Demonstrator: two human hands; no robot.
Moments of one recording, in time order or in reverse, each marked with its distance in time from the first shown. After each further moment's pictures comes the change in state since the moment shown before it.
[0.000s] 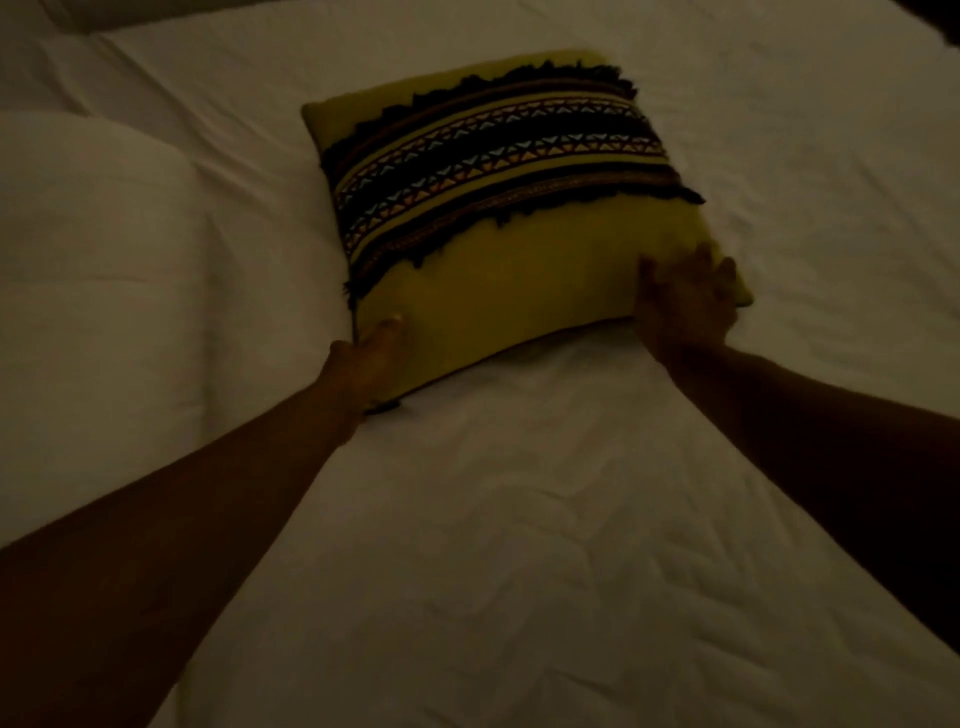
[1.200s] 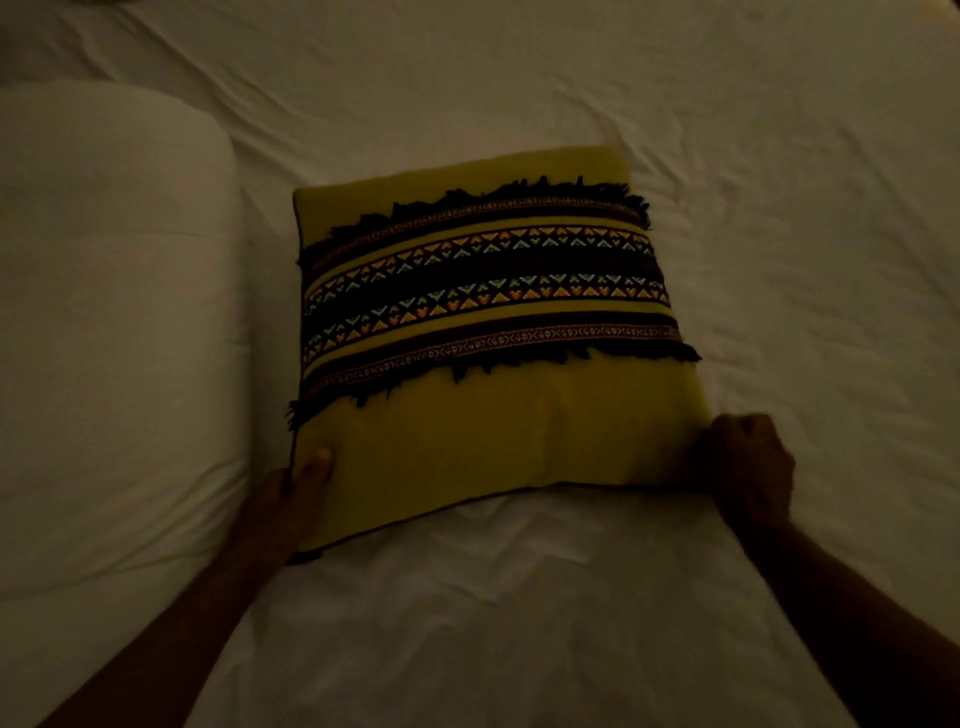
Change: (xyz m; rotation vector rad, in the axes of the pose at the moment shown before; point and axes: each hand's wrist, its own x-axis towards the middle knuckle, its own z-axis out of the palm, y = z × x) left_hand -0.157 -0.140 -0.096 0.145 -0.015 -0.063; right_hand -0.177 0.135 -0.057 0.227 -0.077 0.278
